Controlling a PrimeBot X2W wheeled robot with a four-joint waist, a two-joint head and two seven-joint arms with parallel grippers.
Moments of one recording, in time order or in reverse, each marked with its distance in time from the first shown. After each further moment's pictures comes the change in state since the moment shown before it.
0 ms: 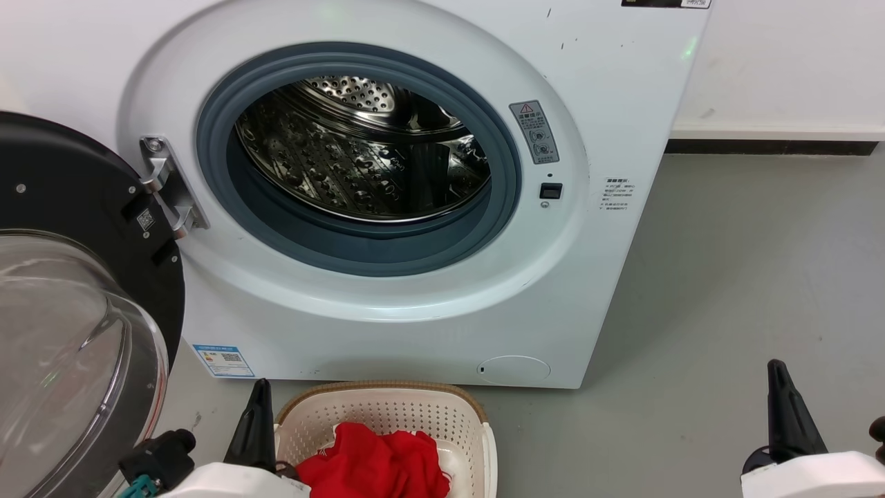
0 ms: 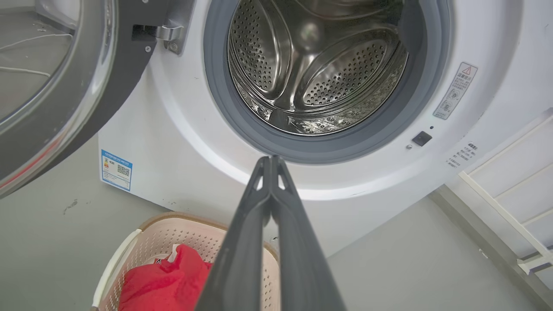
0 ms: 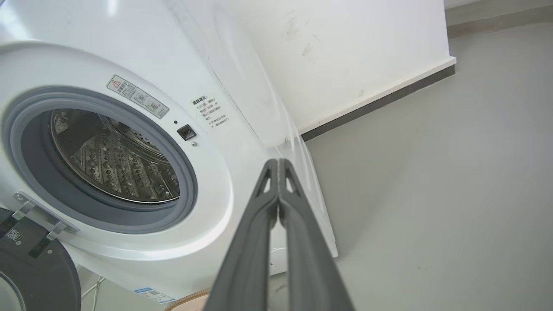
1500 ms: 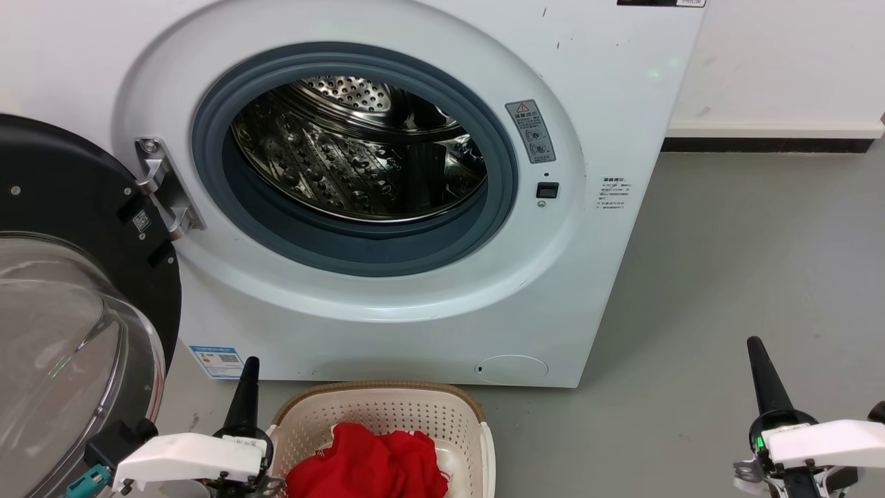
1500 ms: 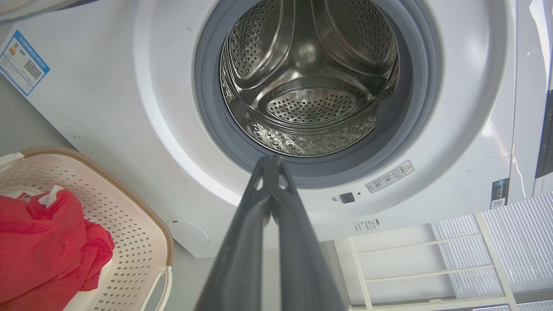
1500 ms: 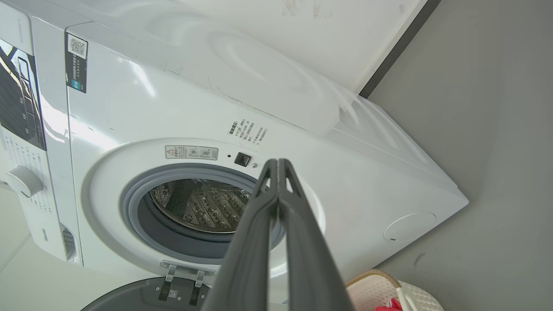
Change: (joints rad) left arm -0.093 0.001 0.065 0.059 -0.597 -0.040 0.140; right arm -0.100 -0.002 0.016 0.073 0.618 0.000 0.141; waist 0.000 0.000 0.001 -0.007
